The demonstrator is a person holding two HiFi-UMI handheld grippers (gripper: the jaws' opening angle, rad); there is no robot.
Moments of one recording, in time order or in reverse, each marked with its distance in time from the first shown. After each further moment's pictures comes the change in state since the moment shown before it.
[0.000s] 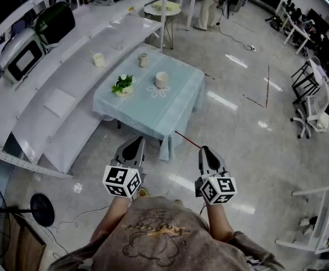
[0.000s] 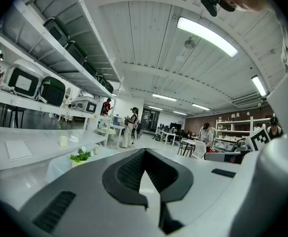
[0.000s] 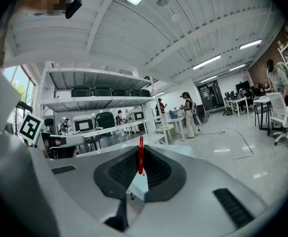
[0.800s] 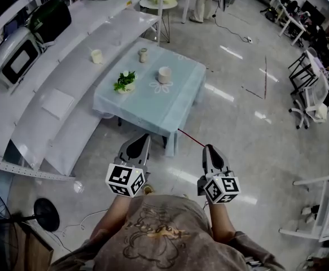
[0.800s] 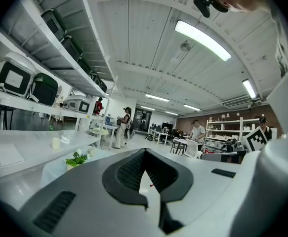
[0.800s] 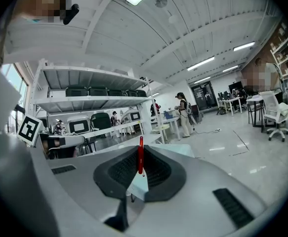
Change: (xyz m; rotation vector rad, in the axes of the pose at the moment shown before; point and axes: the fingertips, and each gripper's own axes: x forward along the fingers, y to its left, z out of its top) left arm 0.003 0.036 0.006 0.018 -0.004 -0.108; right arm 0.020 0.033 -0.012 0.031 -0.023 -0.069
